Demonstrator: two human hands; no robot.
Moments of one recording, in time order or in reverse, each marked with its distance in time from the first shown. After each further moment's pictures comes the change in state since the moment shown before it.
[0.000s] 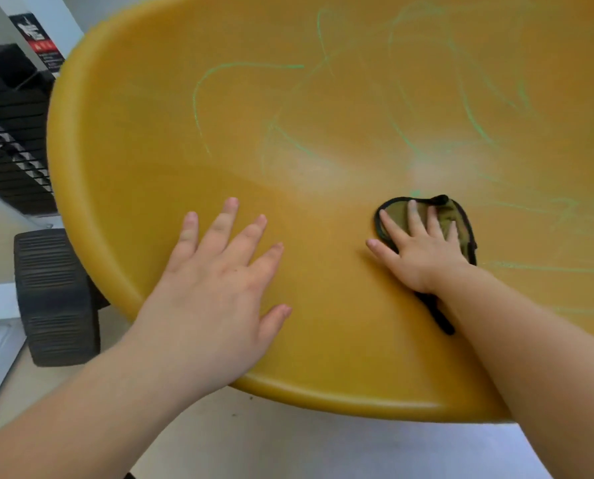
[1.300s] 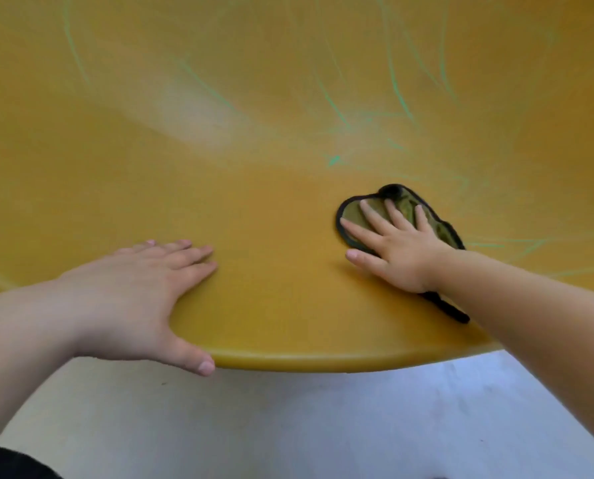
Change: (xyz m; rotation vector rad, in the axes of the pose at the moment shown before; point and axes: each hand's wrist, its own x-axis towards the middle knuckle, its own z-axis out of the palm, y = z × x) left_hand 0.016 0.008 0.027 -0.126 -0.700 0.256; right_hand -0.073 0.083 0.000 -0.217 -0.165 -0.149
